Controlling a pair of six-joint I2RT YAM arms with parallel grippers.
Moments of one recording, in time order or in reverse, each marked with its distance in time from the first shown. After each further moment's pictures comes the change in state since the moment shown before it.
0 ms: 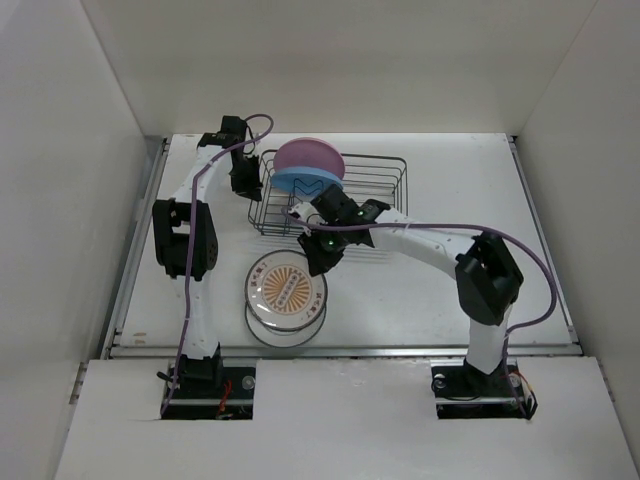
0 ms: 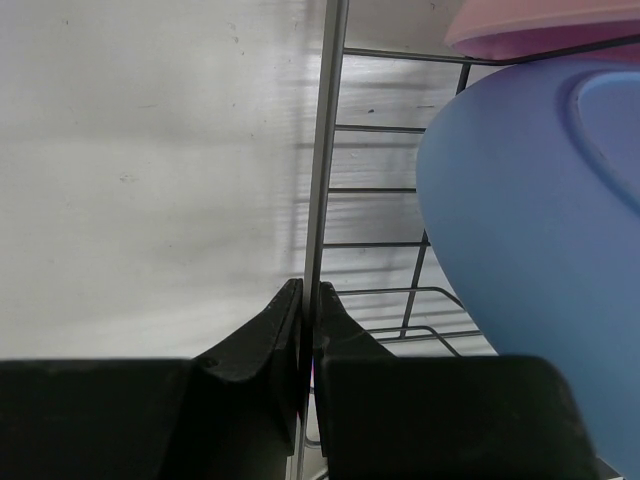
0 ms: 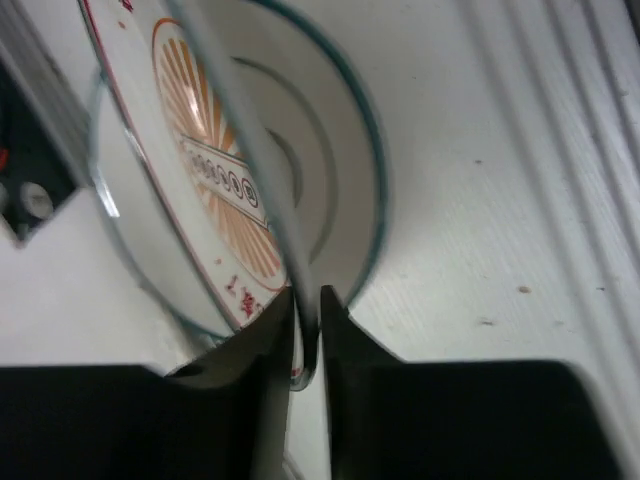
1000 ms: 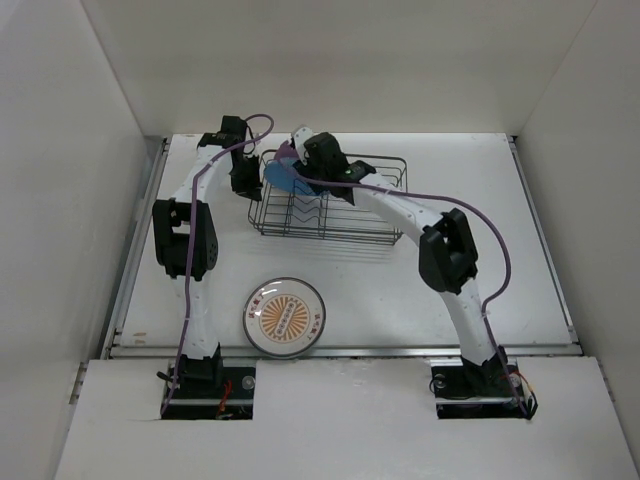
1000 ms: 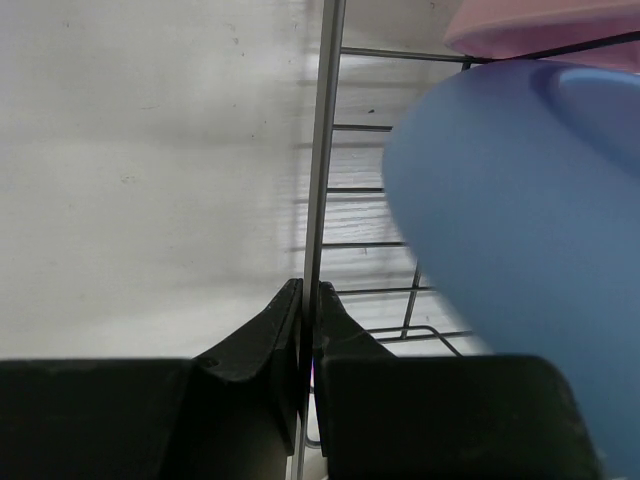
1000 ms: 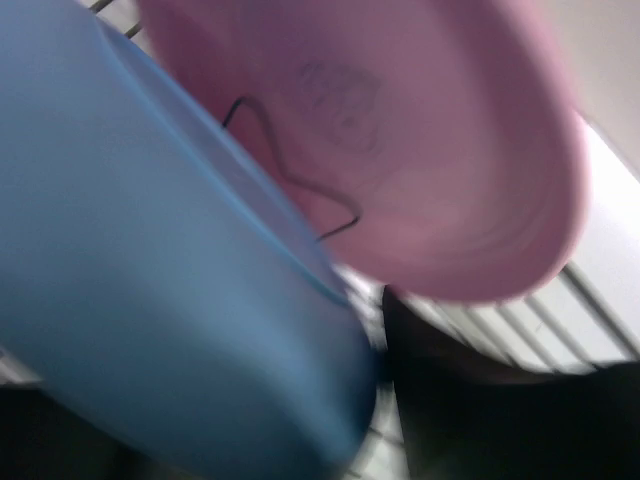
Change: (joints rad) left arm 0.000 0.000 0.000 0.000 0.000 0.006; right arm -0.120 0.352 0.518 0.191 0.665 -0.251
